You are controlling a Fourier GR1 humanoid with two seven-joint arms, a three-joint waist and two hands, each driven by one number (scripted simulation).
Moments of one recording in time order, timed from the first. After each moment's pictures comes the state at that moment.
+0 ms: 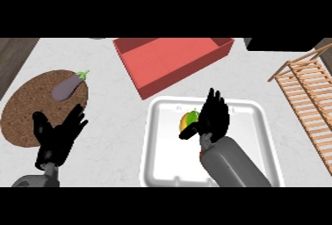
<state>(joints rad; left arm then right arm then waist) -0.04 0.28 -0.04 -1.36 0.25 0.08 0.26 -0.47 -0.01 0.45 -1.20 0.87 -0.27 1.15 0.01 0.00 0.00</state>
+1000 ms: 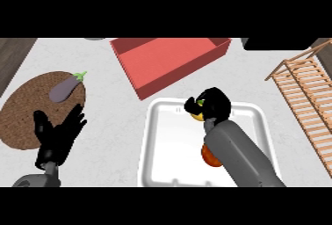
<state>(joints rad) -0.05 0.25 -0.01 -1.36 0.21 0.07 0.29 -0.62 -0.06 0.43 -0.96 0.67 -0.42 1.04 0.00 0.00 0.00</state>
